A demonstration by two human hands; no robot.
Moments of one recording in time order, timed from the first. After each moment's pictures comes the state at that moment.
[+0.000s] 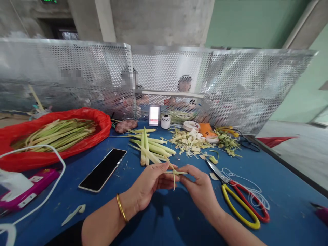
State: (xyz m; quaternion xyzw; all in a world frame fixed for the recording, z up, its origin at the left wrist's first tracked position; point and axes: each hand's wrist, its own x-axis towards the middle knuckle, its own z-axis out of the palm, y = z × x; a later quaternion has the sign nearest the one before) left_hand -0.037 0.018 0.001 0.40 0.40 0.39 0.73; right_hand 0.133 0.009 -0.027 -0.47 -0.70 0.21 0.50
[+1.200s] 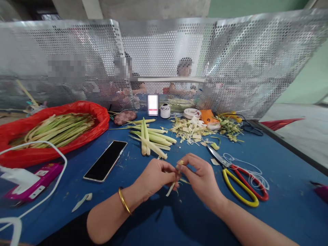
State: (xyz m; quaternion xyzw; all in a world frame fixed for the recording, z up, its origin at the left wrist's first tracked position) left_hand -0.028 0.009 0.003 0.52 0.48 0.28 0.65; right_hand 0.130 -0.003 -0.015 -0.46 -0.69 0.26 0.50
